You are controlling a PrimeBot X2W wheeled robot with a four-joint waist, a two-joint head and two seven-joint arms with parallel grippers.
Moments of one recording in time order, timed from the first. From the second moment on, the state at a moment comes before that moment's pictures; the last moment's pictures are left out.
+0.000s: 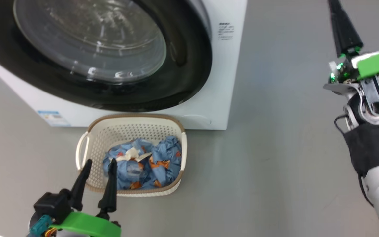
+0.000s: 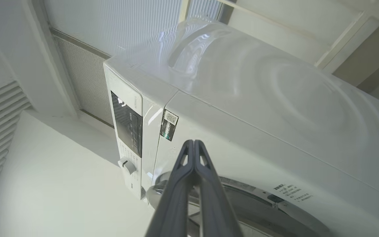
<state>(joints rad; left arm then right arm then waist) -0.09 0.10 -0.17 0.15 -0.40 -0.13 -0.26 -0.78 -0.28 0.17 0.35 1.58 0.13 0.00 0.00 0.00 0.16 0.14</state>
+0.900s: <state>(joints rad) -0.25 0.07 -0.26 0.13 -0.47 -0.13 -0.26 -1.17 -0.28 0.28 0.67 1.64 0.13 0.51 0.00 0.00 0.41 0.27</state>
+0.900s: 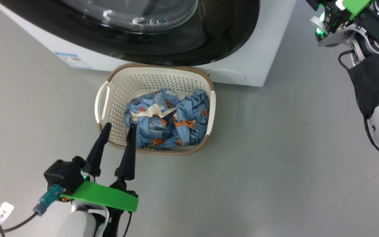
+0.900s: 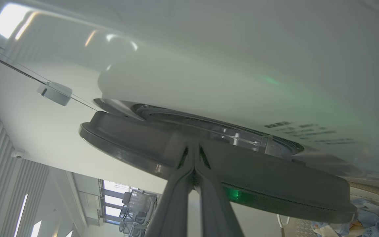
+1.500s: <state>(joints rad) -0.29 0.04 -0.29 0.13 -0.50 -0.13 -0.26 -1.25 -0.26 0.31 0.73 1.59 0.13 0.53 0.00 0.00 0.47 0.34</state>
